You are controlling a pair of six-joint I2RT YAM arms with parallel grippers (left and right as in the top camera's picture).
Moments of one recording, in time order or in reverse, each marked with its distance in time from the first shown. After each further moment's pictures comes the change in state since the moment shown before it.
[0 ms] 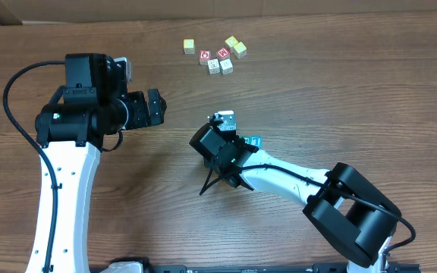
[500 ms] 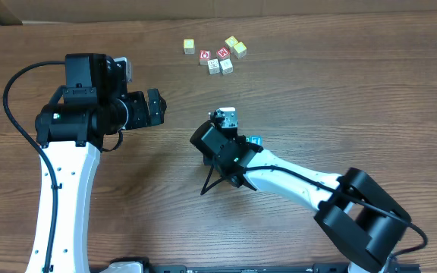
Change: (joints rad) left arm 0.000 0.000 0.000 0.000 0.000 0.000; right arm 0.000 -0.048 0.005 -0.027 -0.004 0.023
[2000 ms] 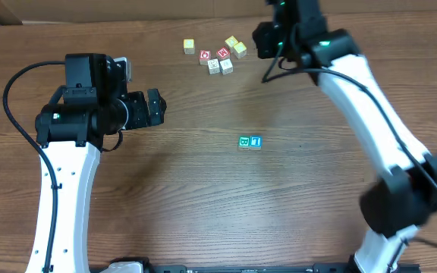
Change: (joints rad) left arm 0.000 0.000 0.000 0.000 0.000 0.000; right arm -0.536 0.016 0.712 -0.424 -0.476 -0.460
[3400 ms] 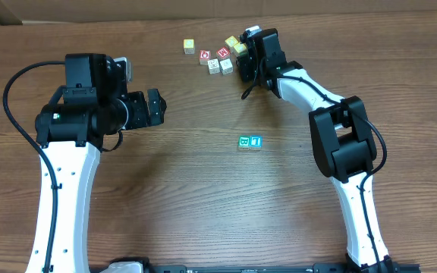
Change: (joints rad) left arm 0.000 0.000 0.000 0.000 0.000 0.000; right arm 0.000 0.580 -0.008 0.588 0.024 -0.244
